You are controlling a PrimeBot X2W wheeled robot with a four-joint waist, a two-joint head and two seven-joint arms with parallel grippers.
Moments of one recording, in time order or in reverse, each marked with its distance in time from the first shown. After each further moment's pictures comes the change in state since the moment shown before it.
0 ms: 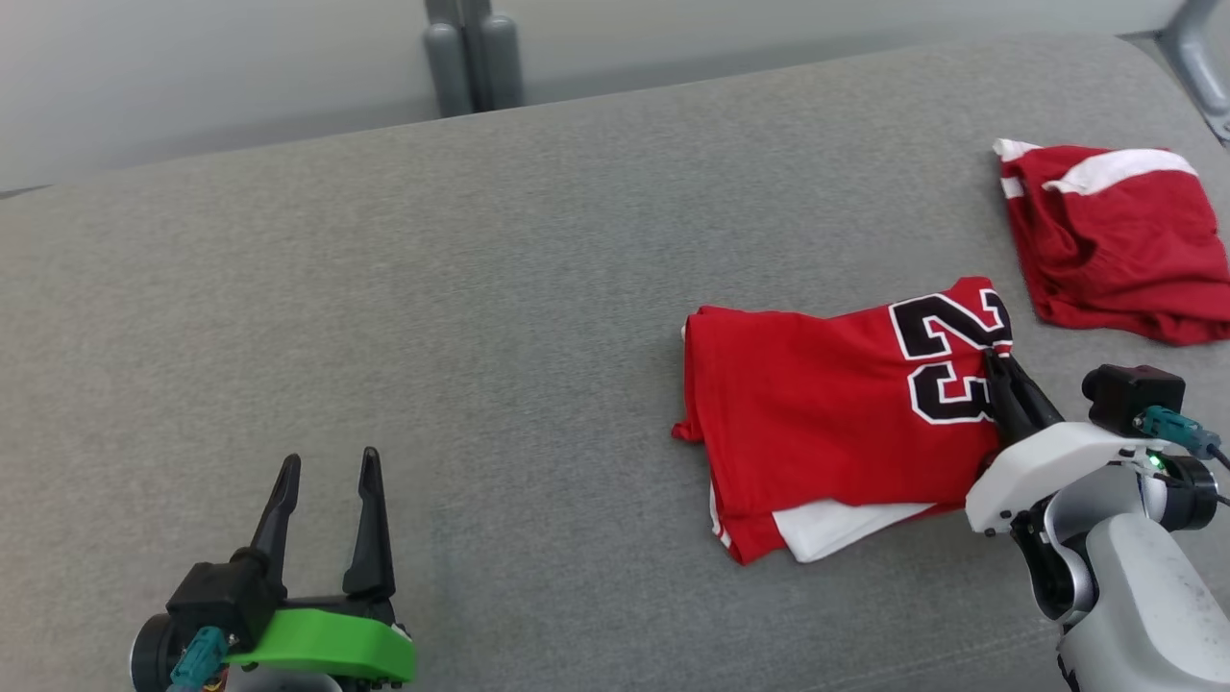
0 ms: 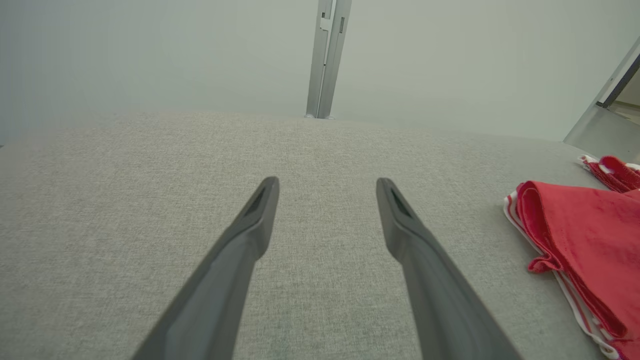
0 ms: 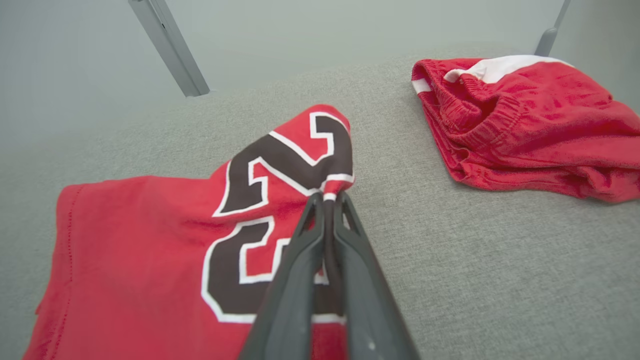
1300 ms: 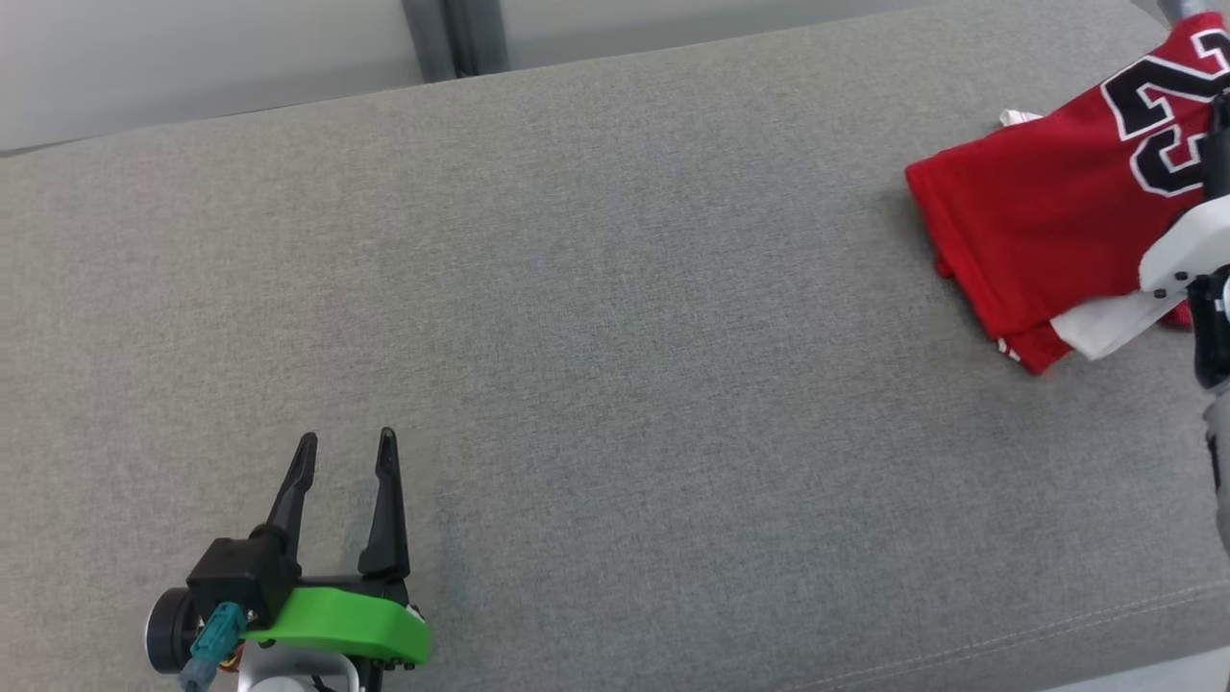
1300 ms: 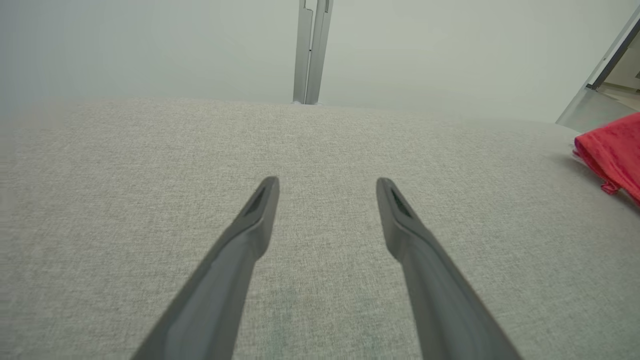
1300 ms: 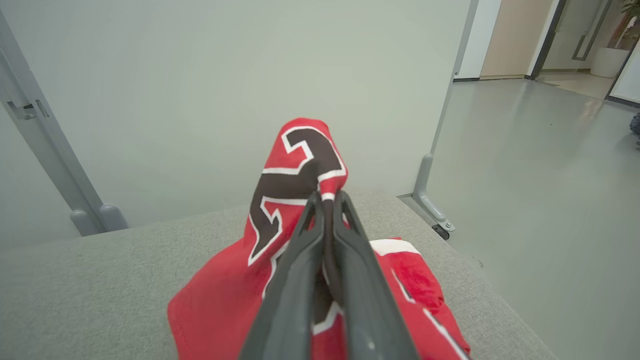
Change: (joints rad) left arm -0.052 -0.002 -0.024 0.028 0.021 -0.004 0.005; right arm -0.435 -0.136 -0.206 0.270 -0.160 0.000 -0.094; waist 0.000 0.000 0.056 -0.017
